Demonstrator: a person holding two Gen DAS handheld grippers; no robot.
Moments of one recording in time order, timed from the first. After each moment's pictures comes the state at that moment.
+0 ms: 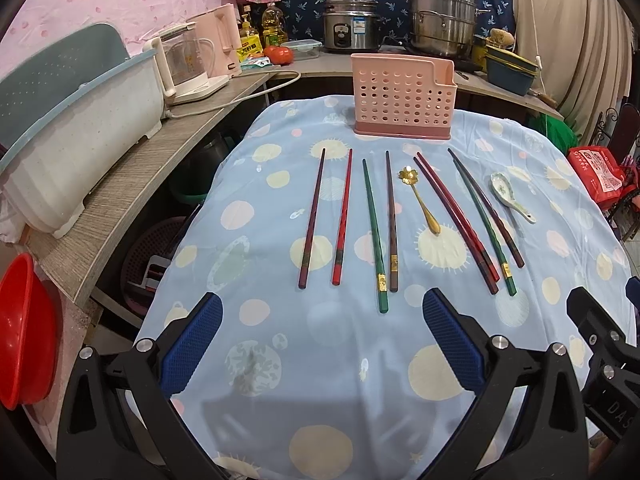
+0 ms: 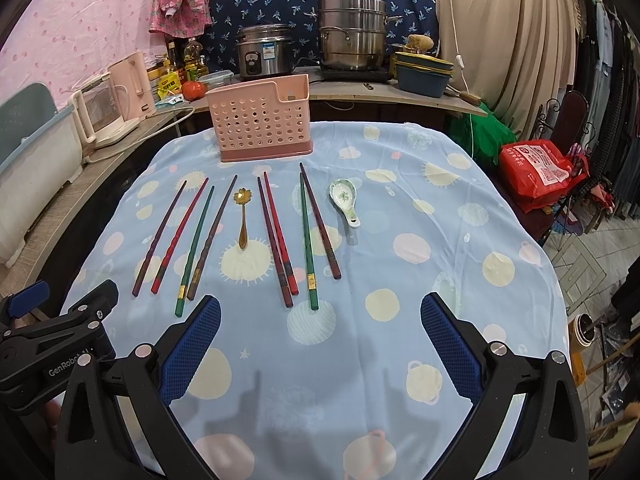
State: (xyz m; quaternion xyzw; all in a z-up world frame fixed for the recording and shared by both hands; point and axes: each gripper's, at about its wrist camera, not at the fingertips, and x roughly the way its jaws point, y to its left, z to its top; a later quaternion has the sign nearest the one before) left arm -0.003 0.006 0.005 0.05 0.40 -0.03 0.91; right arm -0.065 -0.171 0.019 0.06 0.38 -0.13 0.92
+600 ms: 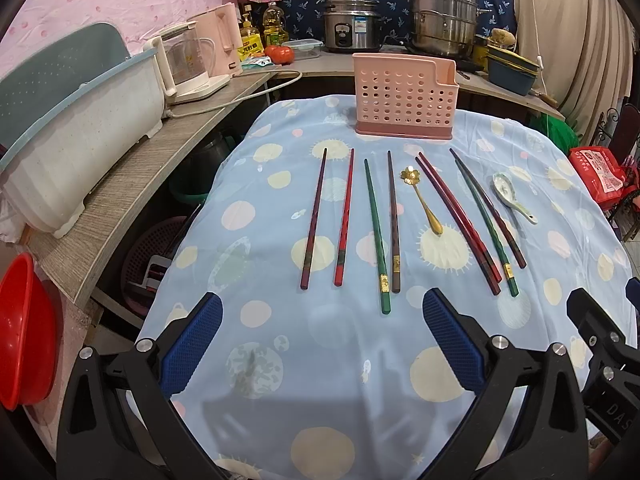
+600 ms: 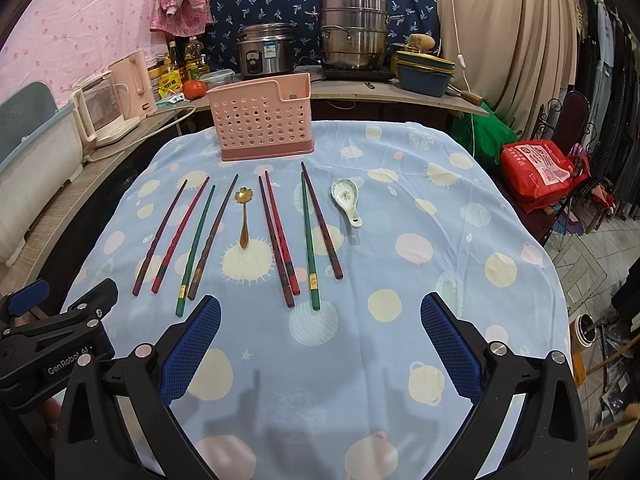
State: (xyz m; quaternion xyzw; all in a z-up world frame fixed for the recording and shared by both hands) left arm -0.001 0.006 0.005 0.05 0.40 -0.03 0.91; right arm -0.064 -0.170 0.019 0.06 0.38 -0.13 0.92
